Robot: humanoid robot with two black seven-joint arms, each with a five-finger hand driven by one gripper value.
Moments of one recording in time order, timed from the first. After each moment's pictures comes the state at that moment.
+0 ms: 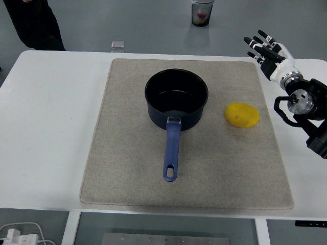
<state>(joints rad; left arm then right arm) 0.00 0.00 0.02 -0.13 0.05 0.02 0.01 0.99 -0.23 0.51 0.56 0.05 -0.01 0.20</state>
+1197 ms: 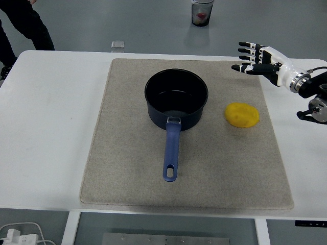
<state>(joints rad) 0.00 0.00 0.01 -0.13 0.05 0.02 0.03 1.03 -0.43 0.30 0.72 -0.38 0.22 0.20</state>
